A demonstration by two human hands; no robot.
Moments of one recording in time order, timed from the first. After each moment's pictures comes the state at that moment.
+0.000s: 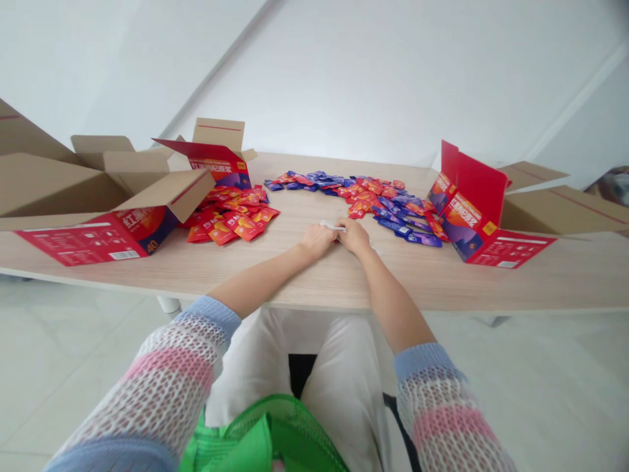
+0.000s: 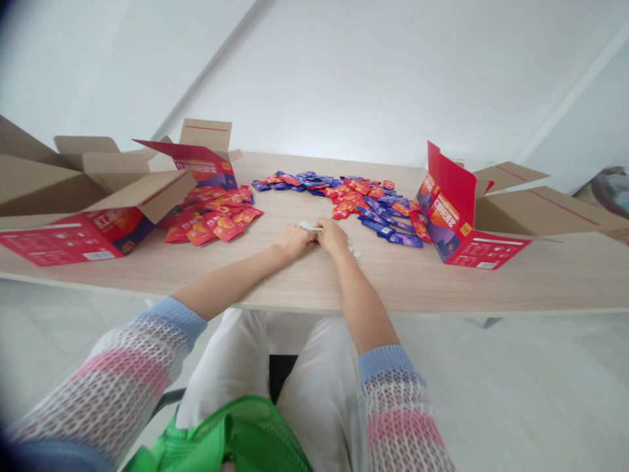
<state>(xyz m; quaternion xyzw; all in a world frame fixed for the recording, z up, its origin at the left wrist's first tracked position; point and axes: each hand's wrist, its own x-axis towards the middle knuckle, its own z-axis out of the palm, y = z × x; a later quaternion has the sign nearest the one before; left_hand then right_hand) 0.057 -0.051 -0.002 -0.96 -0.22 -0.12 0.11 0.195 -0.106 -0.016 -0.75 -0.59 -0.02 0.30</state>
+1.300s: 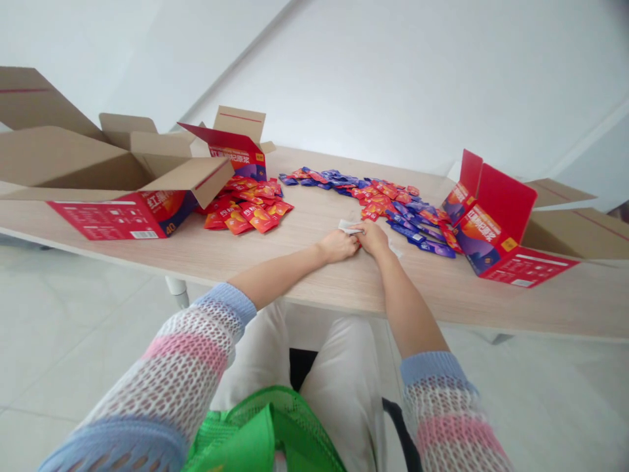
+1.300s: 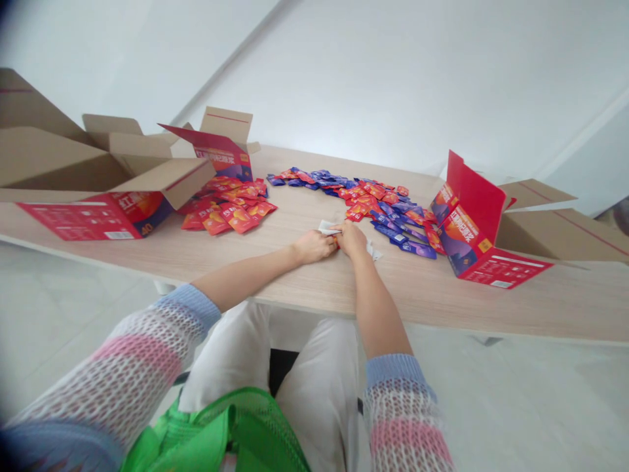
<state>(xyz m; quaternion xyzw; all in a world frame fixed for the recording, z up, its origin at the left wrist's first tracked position) 0.061 -0.053 -0.022 -0.96 0.00 -0.14 0.23 0.217 -0.103 -0.018 -0.78 -0.59 -0.04 0.19</state>
